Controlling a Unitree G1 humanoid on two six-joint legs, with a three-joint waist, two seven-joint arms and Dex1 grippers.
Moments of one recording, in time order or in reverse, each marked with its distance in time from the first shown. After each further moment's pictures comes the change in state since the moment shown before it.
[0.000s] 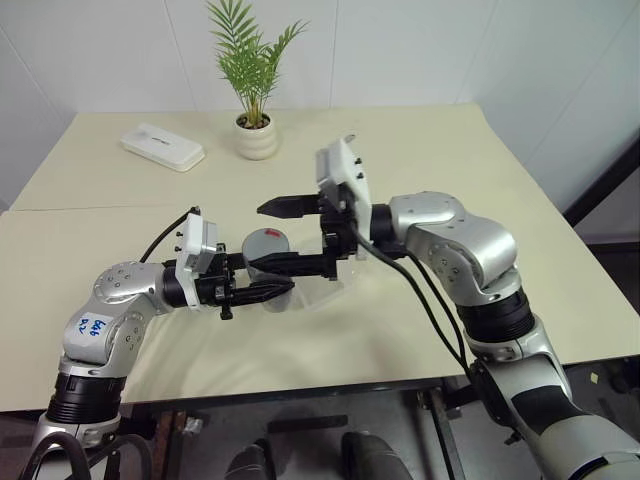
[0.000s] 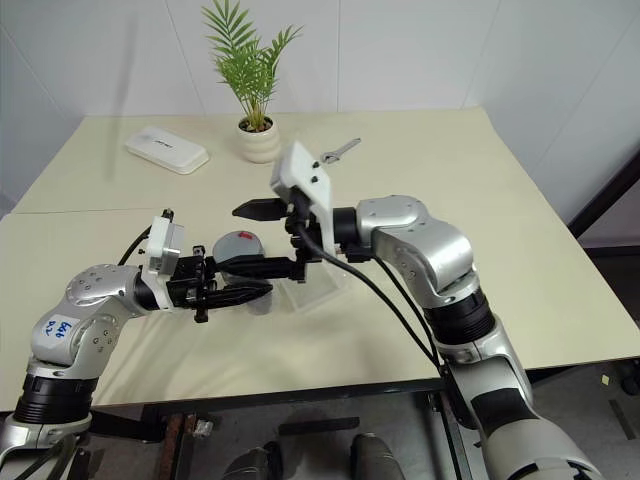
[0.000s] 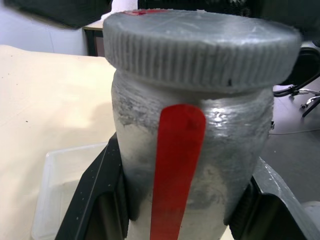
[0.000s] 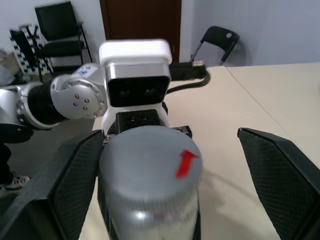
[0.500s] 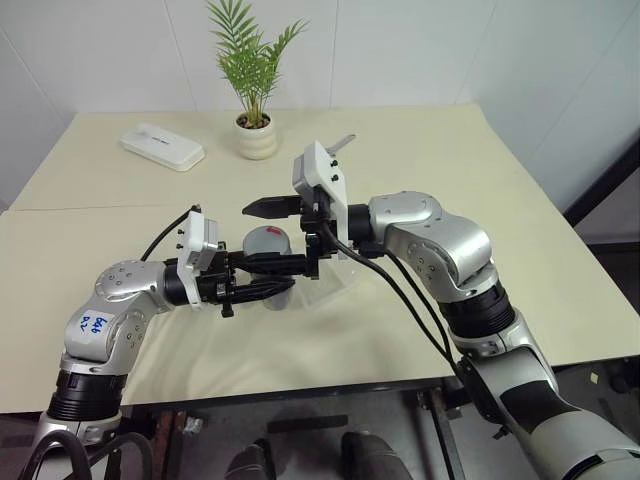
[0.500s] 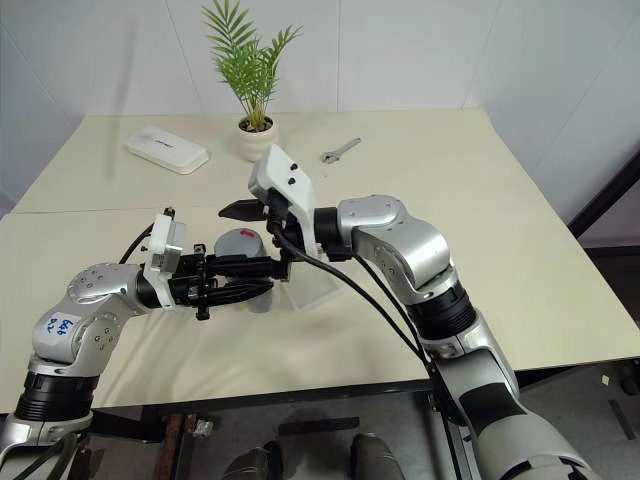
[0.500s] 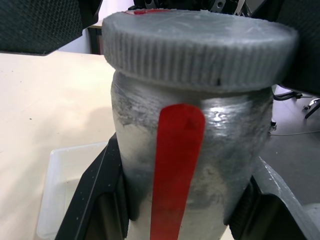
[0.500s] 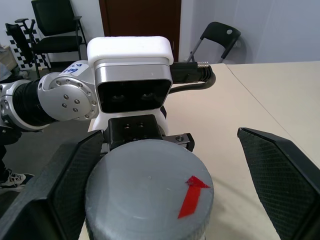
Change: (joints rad) left arm -0.008 0.000 -0.005 0.013 0.003 0.007 0.013; right arm -0.034 0.027 0.025 0.078 -0.040 -0.047 0.006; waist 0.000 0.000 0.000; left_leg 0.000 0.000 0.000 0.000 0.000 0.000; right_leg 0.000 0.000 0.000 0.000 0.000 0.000
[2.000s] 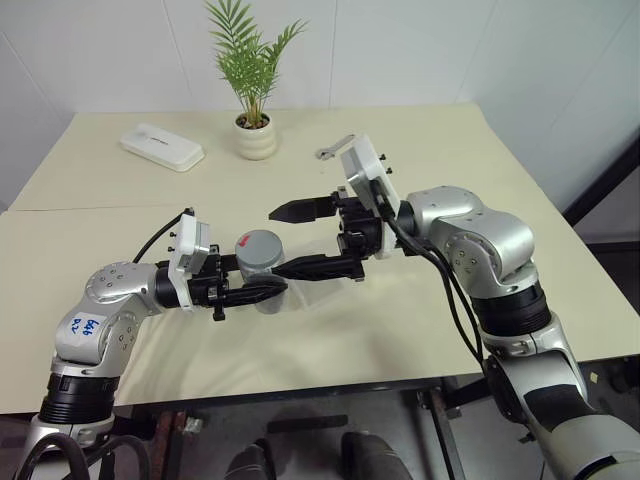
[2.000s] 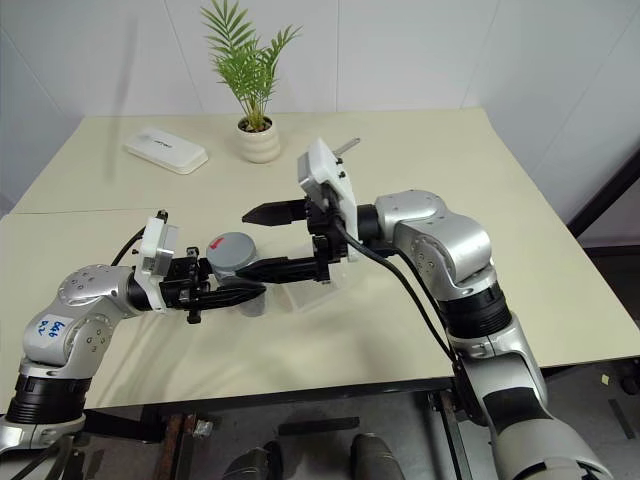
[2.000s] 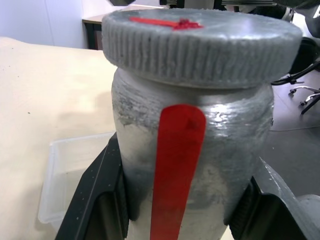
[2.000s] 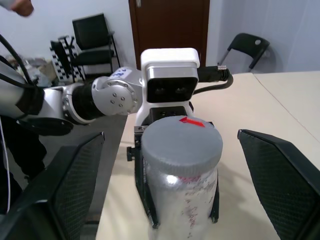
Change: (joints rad) left arm 0.019 0.022 0.025 0.006 0.000 -0.001 -0.042; right arm 0.012 -0.094 -0.071 -0.010 0.103 0.028 0.159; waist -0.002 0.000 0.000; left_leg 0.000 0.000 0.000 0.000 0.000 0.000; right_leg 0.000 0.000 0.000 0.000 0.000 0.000
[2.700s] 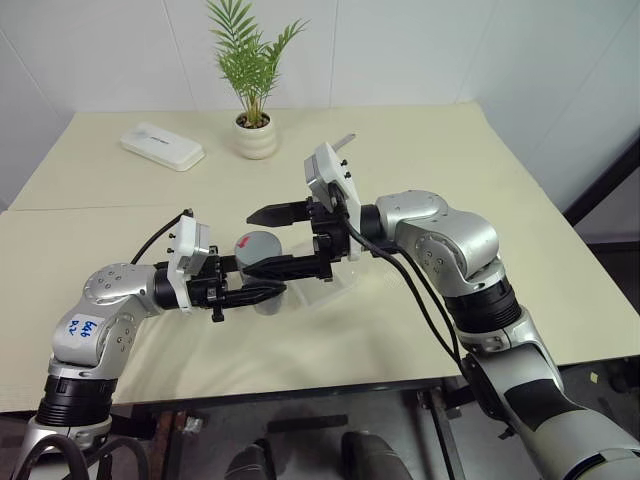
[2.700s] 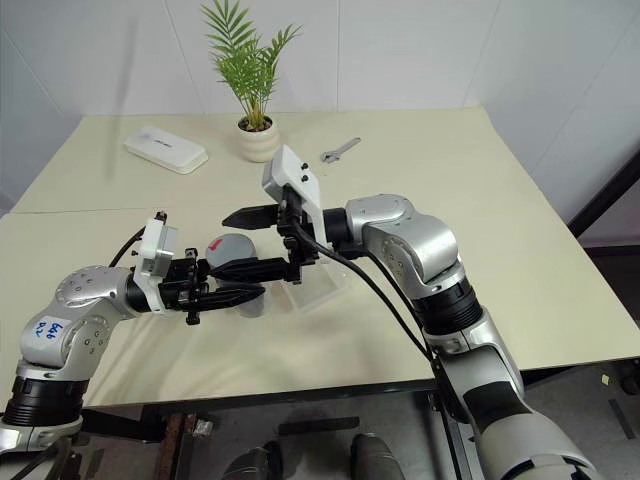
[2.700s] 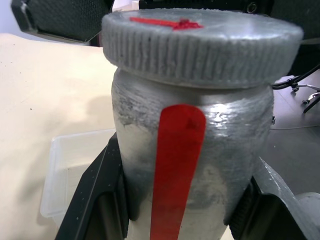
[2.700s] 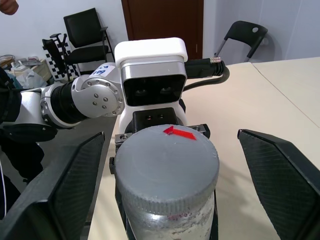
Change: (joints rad) left arm 0.011 0.009 0.001 -0.010 -0.001 0.002 0.012; right arm -0.019 0.079 0.047 0.043 -0.037 0.020 -0.057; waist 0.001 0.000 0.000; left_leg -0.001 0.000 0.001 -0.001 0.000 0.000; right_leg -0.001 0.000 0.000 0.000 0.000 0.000
